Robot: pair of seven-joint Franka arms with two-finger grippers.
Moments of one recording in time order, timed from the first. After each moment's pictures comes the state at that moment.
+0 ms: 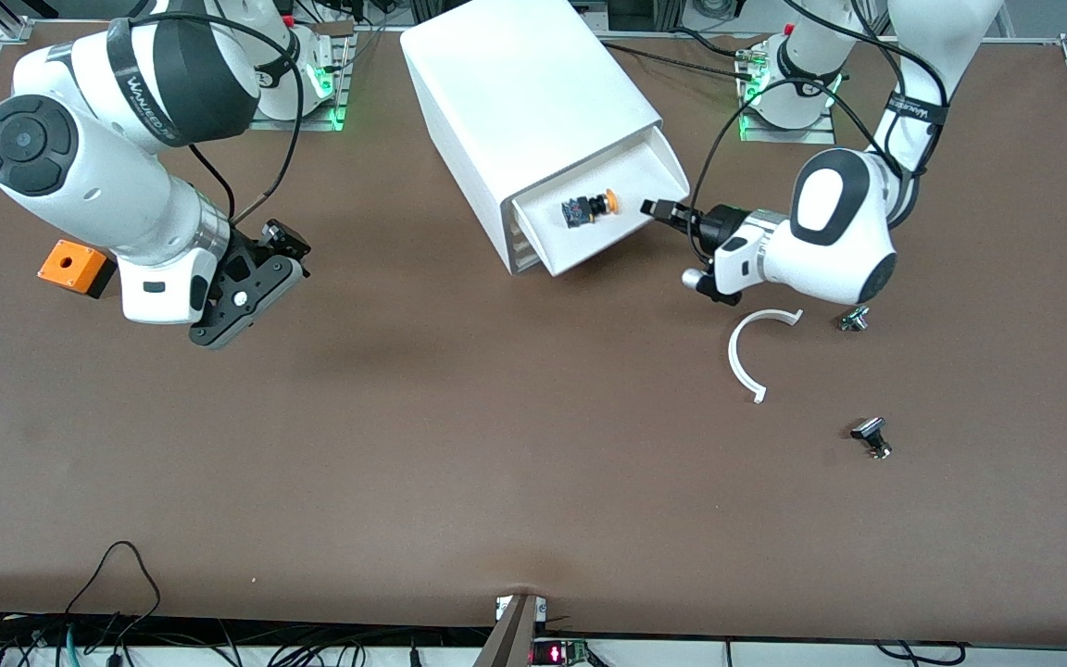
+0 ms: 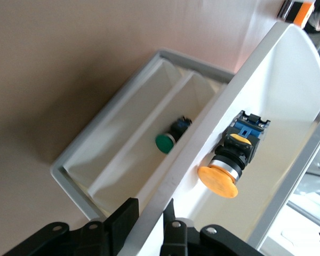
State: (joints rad) left arm -0.05 0.28 -0.24 -2.06 -0.86 1.75 0.28; right arm 0.37 0.26 -0.07 -1.53 0.08 1.75 -0.51
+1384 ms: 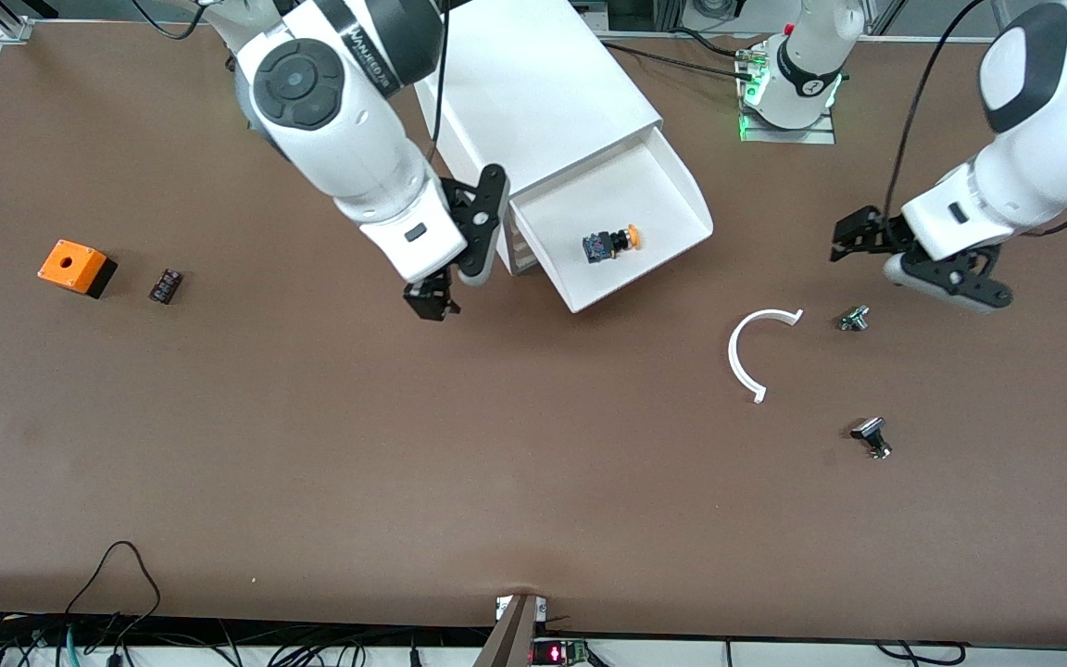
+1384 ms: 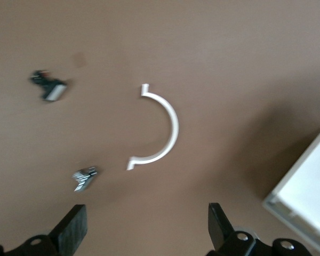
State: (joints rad) left arm 0.06 -0.03 -0.14 -1.89 -0.10 1.82 0.24; right arm 0.49 0.45 0.18 -1.25 0.09 1.82 -0.77
